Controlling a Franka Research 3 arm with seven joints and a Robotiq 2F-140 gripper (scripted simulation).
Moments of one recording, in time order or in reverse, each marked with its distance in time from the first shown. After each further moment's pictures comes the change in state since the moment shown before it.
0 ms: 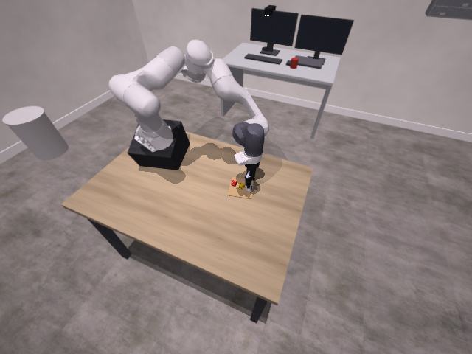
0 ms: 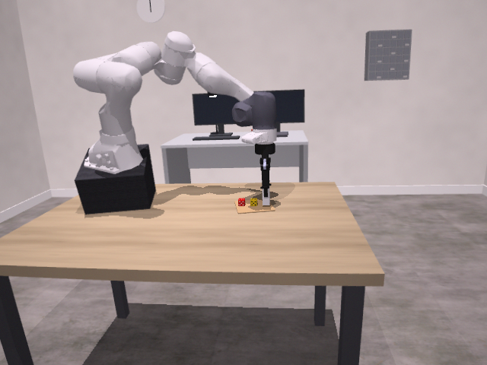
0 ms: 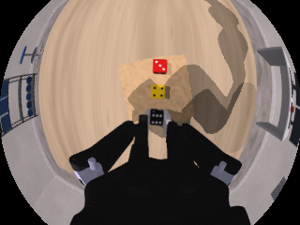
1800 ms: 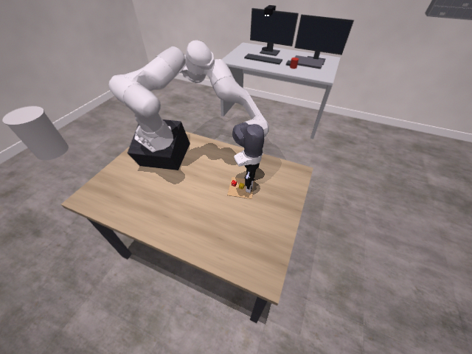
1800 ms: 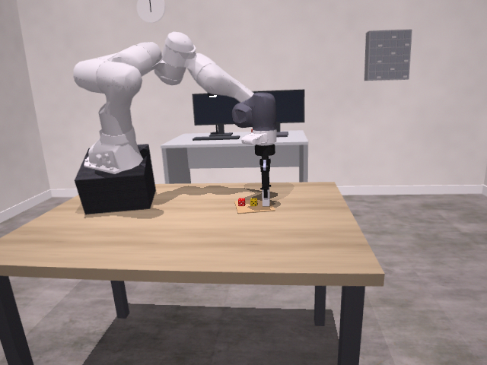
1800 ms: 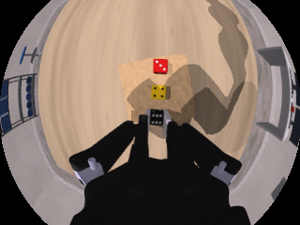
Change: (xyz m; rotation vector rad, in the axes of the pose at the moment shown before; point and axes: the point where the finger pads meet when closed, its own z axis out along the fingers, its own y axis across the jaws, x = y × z) arm 0.001 -0.001 0.004 0.001 0.001 0.001
